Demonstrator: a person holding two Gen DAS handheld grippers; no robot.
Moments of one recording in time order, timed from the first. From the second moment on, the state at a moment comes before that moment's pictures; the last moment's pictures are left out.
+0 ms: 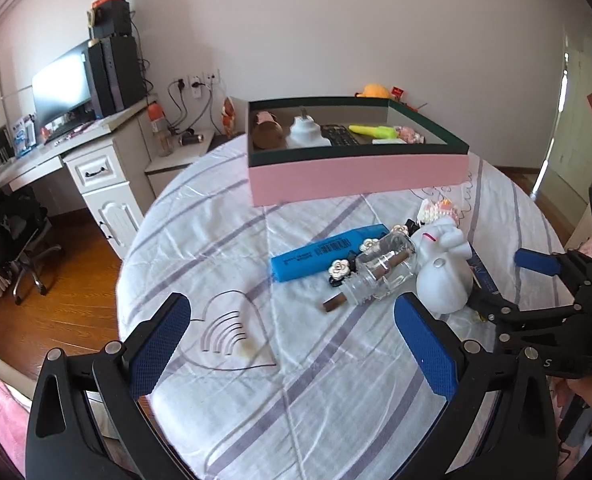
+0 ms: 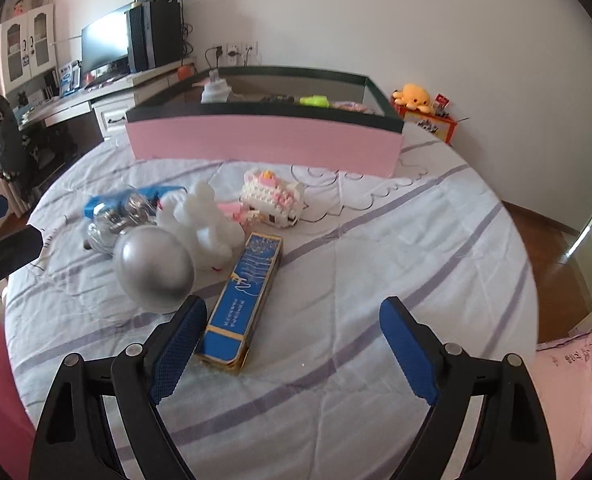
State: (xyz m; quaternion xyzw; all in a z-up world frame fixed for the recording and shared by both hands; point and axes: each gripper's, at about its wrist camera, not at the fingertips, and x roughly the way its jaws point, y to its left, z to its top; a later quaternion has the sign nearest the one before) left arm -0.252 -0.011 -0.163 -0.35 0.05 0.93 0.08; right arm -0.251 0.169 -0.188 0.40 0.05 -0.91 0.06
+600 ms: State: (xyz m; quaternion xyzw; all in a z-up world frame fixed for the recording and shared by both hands) left arm -0.298 0.021 -0.193 -0.39 0.04 0.91 0.11; right arm -0.263 0.198 -0.187 0.40 0.04 -0.91 0.09
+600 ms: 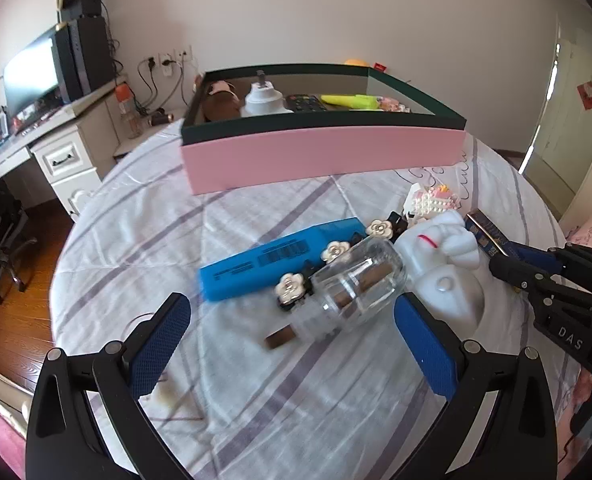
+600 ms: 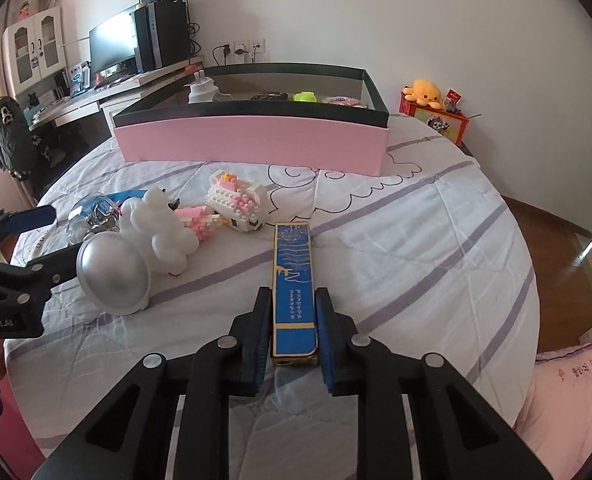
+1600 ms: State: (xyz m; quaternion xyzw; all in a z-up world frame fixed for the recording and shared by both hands) left arm -0.291 0.013 -0.176 -0.37 0.02 0.92 0.13; right arm -0.273 0.195 -0.181 0.39 0.06 -0.91 0.09
